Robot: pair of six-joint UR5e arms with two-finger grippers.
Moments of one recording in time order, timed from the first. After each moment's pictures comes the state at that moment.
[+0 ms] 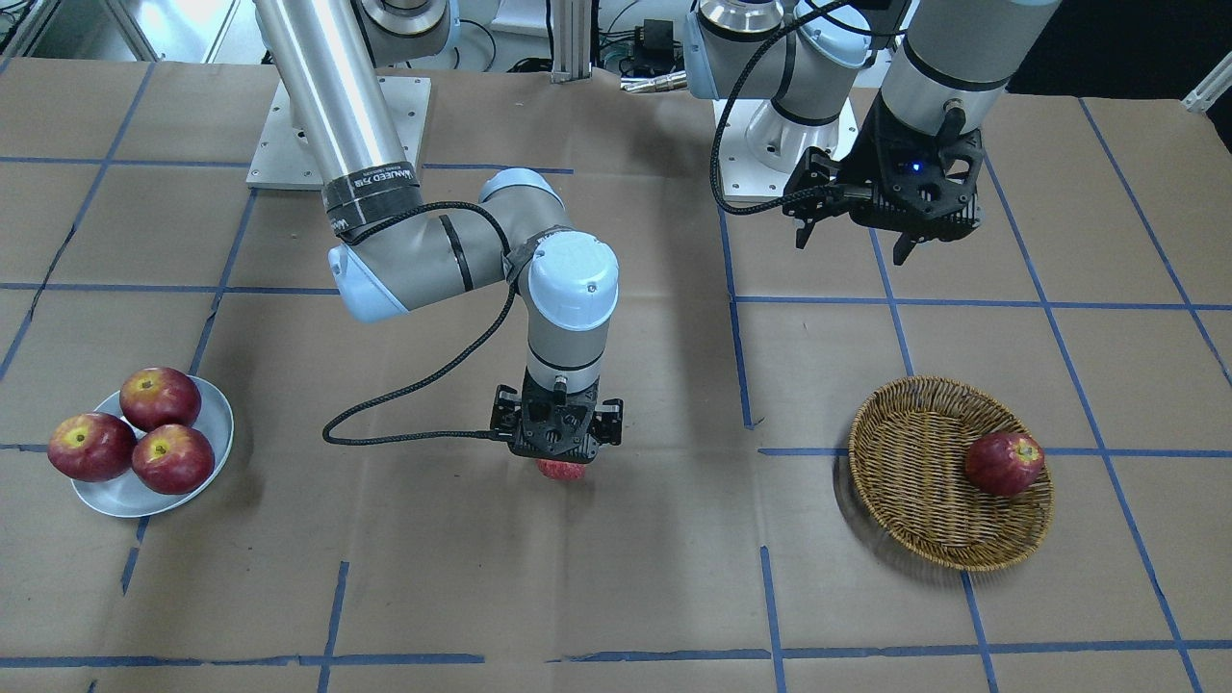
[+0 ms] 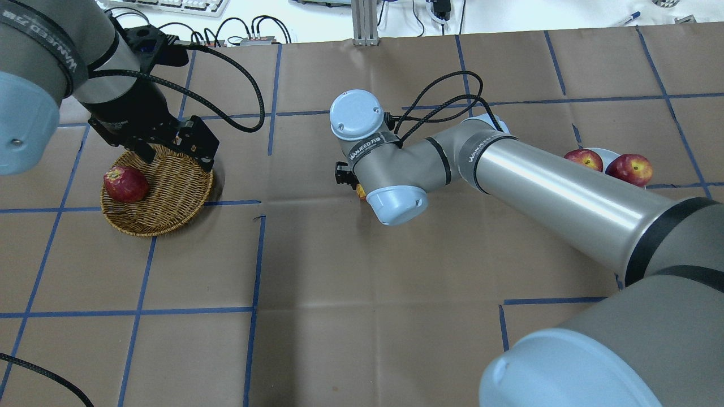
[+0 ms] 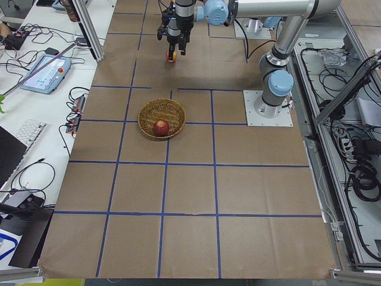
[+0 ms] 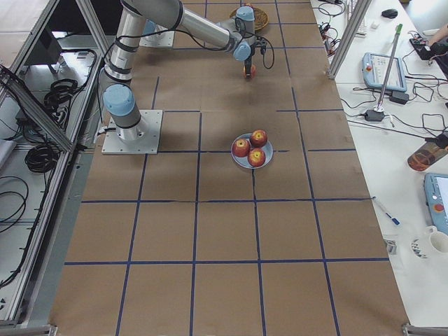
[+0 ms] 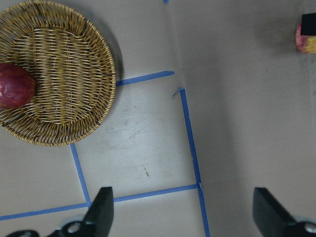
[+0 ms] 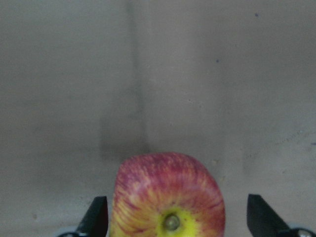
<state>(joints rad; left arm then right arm) -1.52 -1.52 -1.67 -1.54 1.58 0.25 1.99 -1.01 1.68 -2.33 -1.70 0.52</state>
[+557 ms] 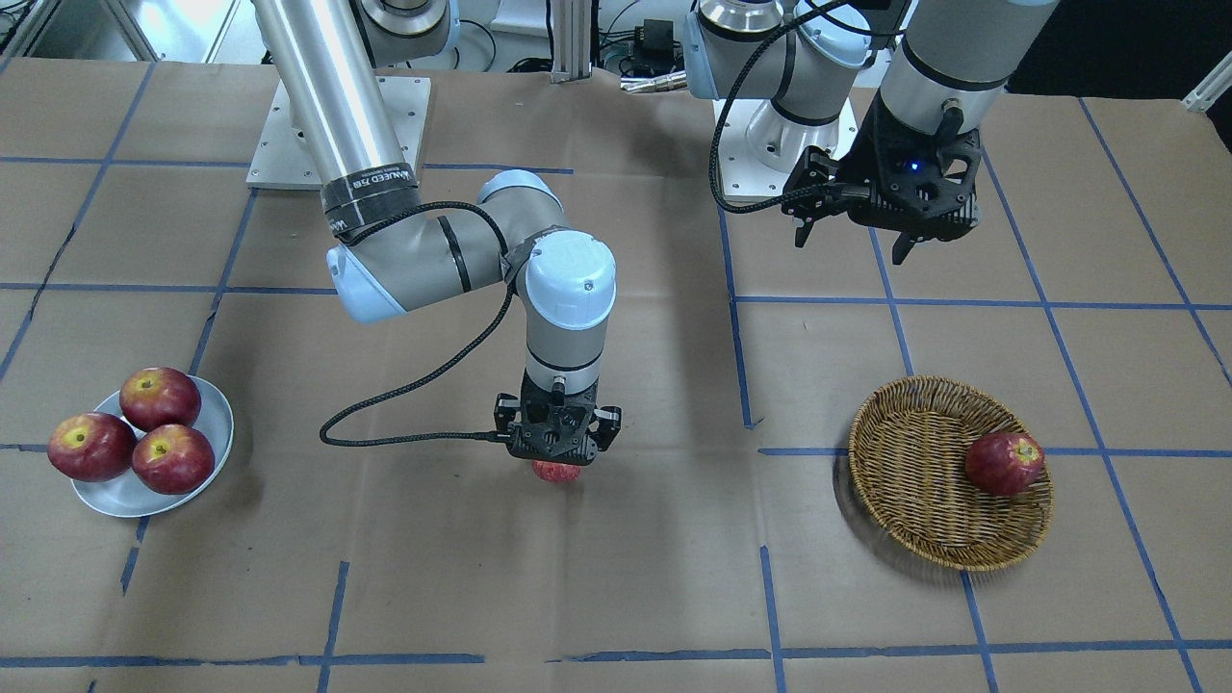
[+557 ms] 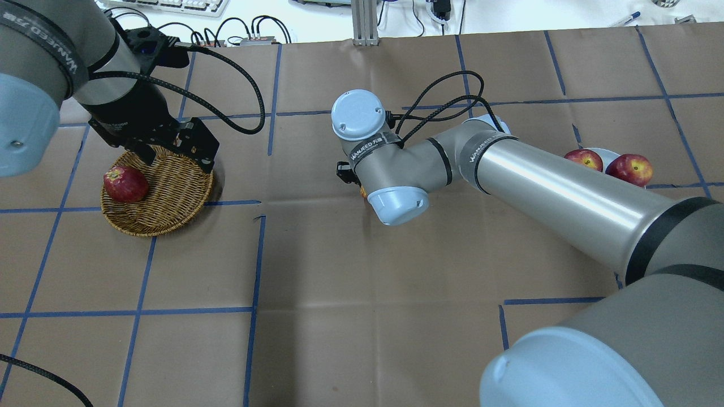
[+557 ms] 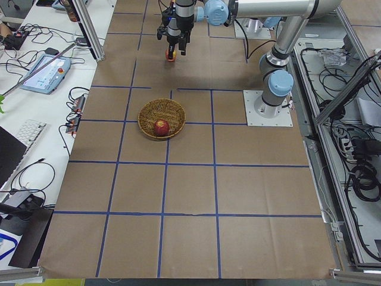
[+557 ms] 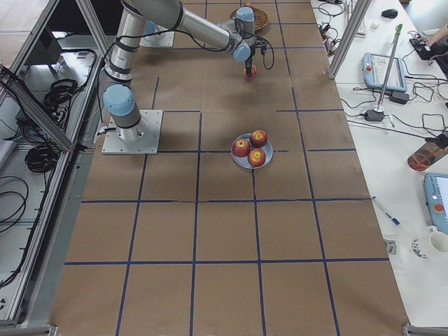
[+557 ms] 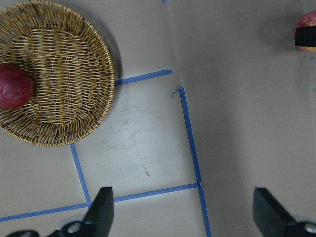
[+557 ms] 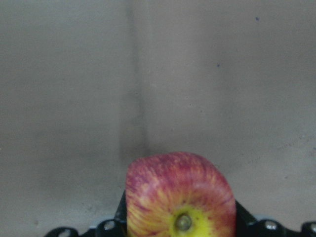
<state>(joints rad) -1.52 -1.51 -1.67 -1.54 1.58 0.25 1.99 -1.01 1.67 -2.36 -1.69 0.52</state>
